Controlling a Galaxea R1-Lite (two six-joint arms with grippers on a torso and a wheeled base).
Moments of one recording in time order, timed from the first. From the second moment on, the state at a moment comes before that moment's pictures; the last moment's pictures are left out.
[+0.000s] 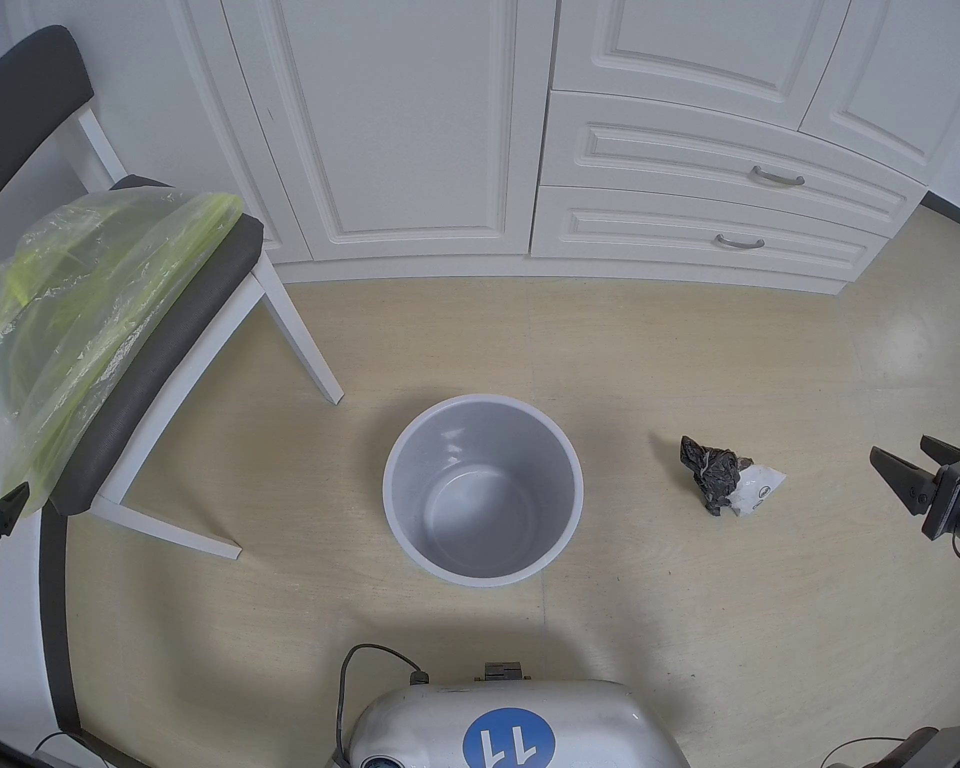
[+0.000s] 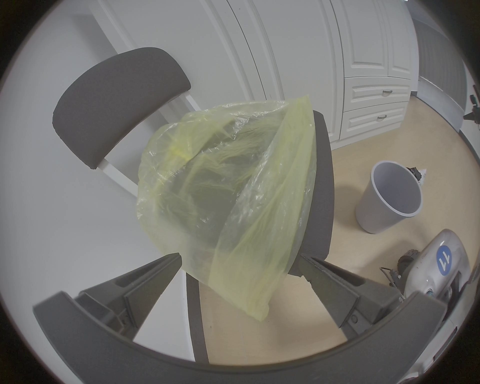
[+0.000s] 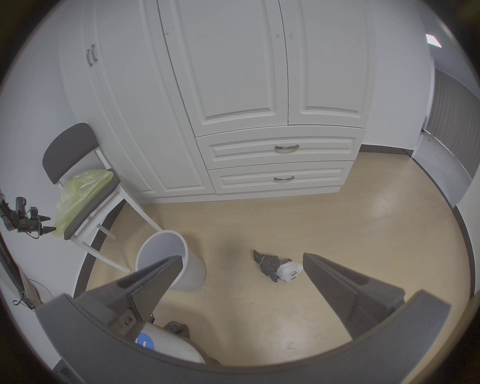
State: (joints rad) left arm 1.00 1.25 -0.54 -0.36 -0.78 0.66; right arm 0.05 0.93 -0.44 -0.33 0.08 0.05
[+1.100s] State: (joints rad) left arm 1.00 1.37 -0.50 -0.54 -0.64 0.72; right arm 0.08 0.93 -0.45 -0.34 0.08 0.05
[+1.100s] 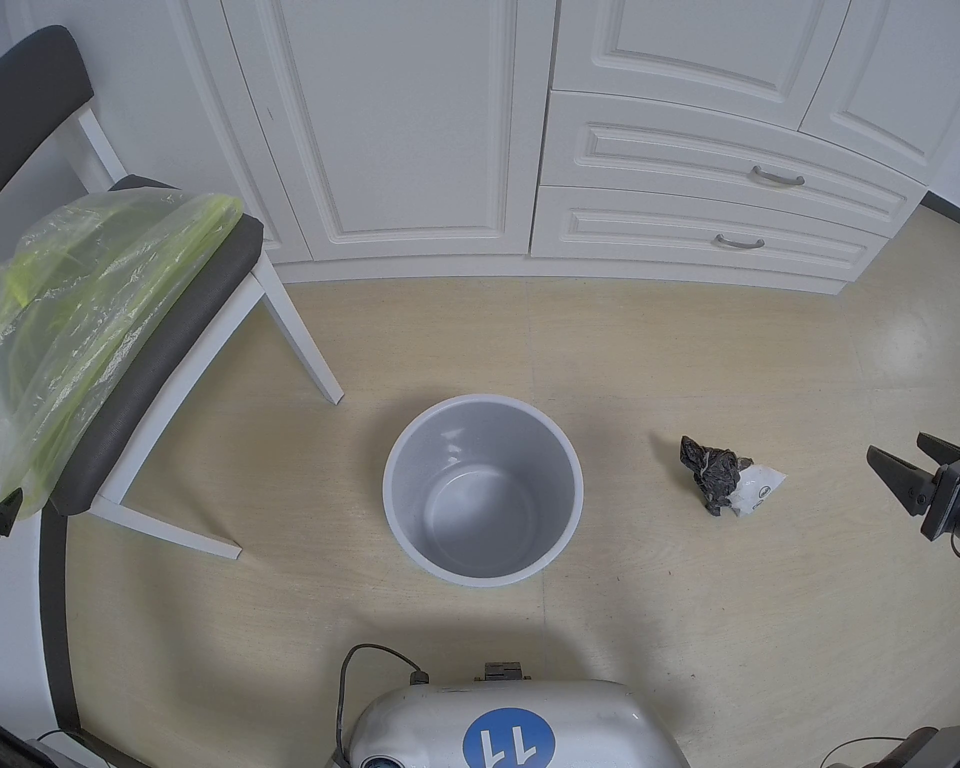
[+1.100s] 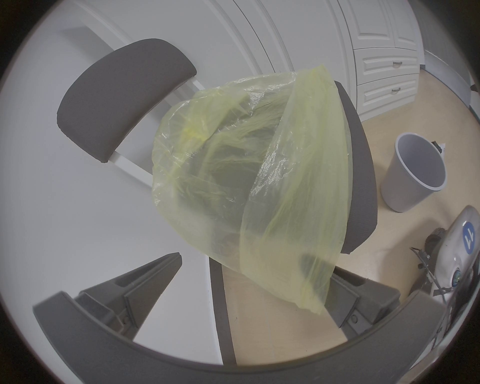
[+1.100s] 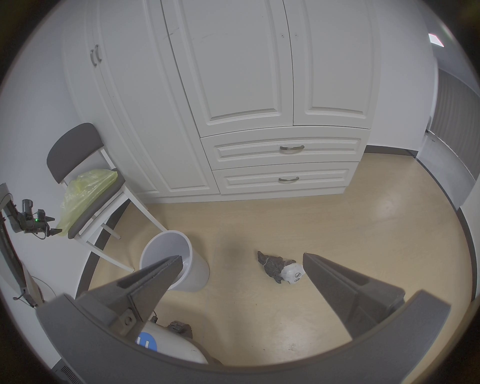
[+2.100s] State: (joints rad) left arm 1.00 1.39 -0.50 -0.70 -0.64 0.65; right arm 0.10 0.93 -0.44 -0.34 0.08 0.05
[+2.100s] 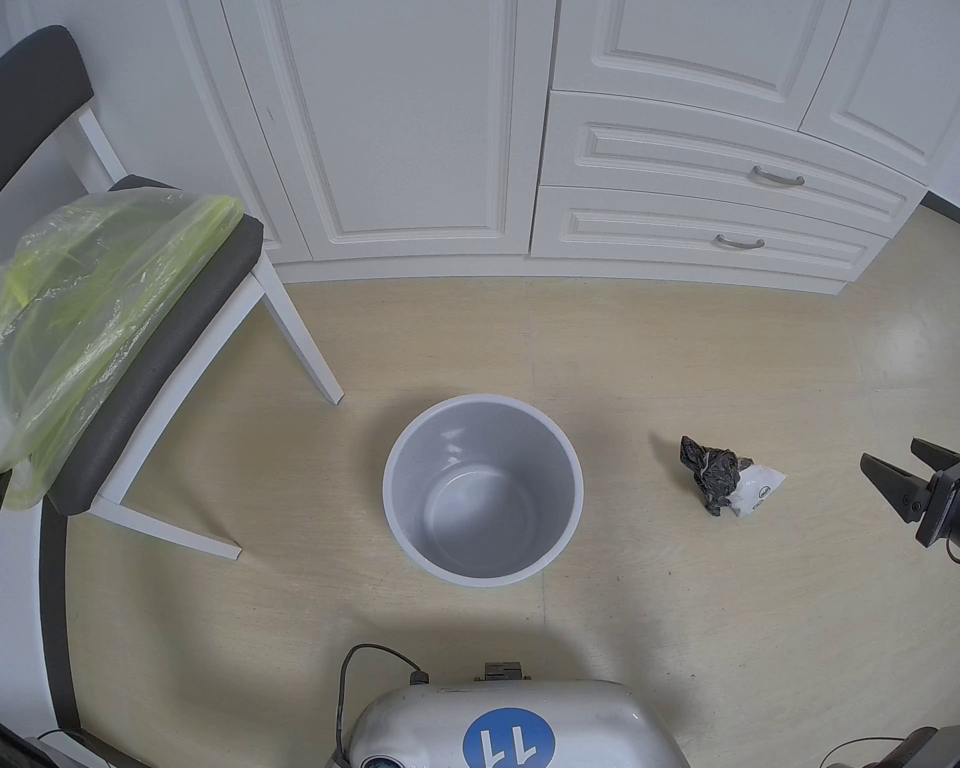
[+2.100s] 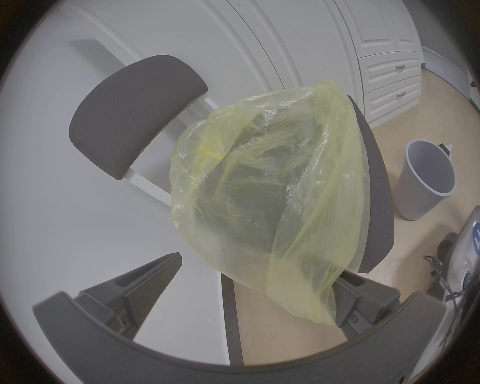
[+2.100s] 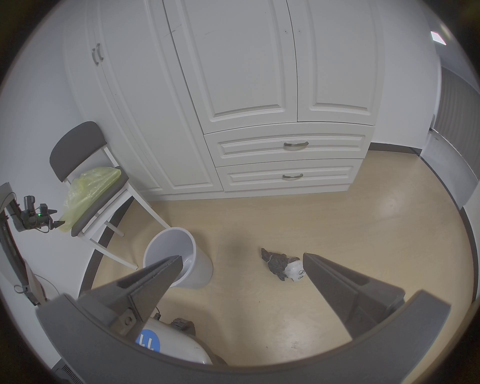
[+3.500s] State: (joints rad) left arm 1.00 1.35 -0.48 -0.85 -0.69 0.24; right arm 0.17 0.97 -0.43 -0.34 0.08 0.06
